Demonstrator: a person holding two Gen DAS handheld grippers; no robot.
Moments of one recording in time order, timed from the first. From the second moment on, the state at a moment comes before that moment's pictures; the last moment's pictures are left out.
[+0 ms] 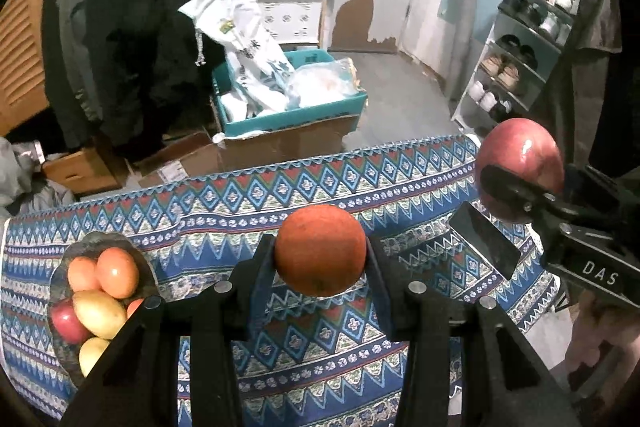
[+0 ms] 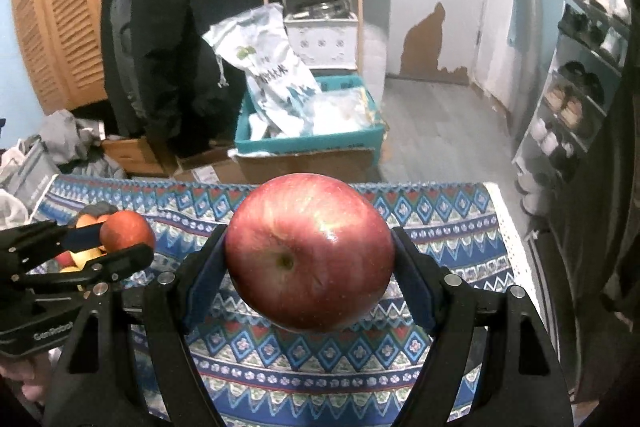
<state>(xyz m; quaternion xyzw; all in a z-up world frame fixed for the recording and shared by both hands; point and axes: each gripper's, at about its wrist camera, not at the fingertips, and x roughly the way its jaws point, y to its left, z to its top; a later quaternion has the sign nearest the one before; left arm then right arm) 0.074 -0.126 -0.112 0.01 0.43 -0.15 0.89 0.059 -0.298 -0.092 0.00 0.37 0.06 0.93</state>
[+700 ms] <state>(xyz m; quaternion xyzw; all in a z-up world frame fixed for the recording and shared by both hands) 0.050 -0.048 -0.092 -0.02 0.41 -0.11 0.91 0.060 -0.223 -0.077 -0.02 0.36 0.14 0.92</state>
